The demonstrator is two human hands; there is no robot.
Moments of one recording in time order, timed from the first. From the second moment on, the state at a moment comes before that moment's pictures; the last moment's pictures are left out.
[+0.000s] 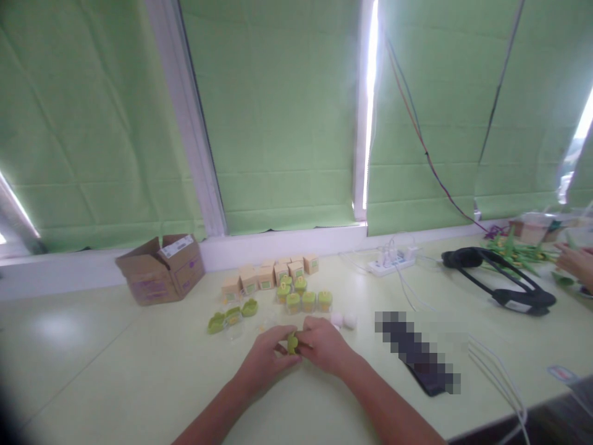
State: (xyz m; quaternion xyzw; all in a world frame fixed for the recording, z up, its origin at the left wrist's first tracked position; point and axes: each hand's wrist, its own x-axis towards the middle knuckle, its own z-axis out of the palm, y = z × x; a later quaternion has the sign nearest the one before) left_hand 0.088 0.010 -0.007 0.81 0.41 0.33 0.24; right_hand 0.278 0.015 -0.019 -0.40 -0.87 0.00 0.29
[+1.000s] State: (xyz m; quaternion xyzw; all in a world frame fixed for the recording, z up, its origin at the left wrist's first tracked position) left_hand 0.082 0.011 -0.003 0.84 0.38 0.35 0.19; right_hand 0.274 0.016 -0.022 -0.38 -0.87 -0.10 0.29
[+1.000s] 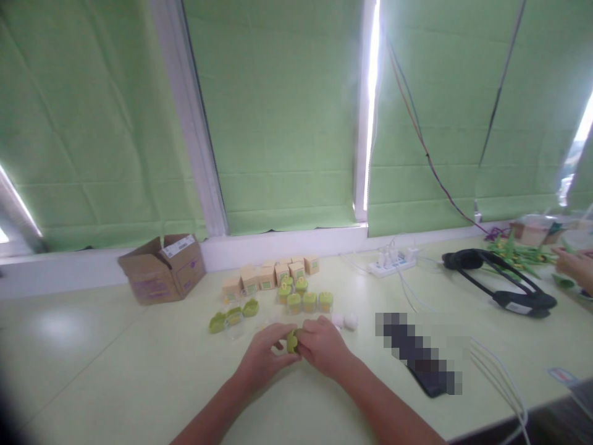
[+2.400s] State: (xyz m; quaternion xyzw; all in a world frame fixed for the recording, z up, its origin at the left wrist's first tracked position) left_hand 0.083 0.010 -0.003 0.85 0.41 0.29 0.16; right_hand 0.278 0.016 -0.017 -0.37 -0.89 -0.09 0.24
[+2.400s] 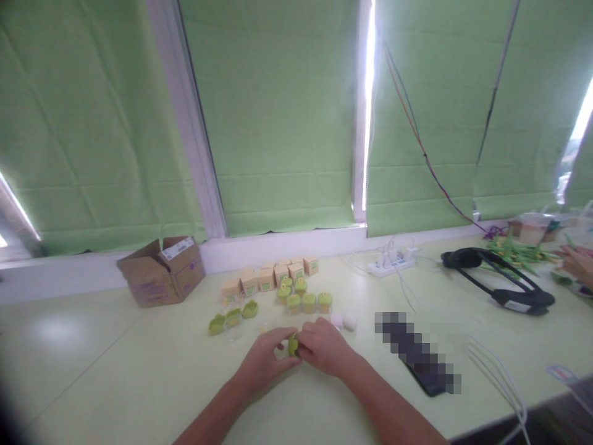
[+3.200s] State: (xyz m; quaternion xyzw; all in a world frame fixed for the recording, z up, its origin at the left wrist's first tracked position) left_hand 0.074 0.013 0.009 0.81 0.50 0.26 0.14; right_hand 0.293 0.015 -0.007 -0.50 -0.77 0.05 0.38
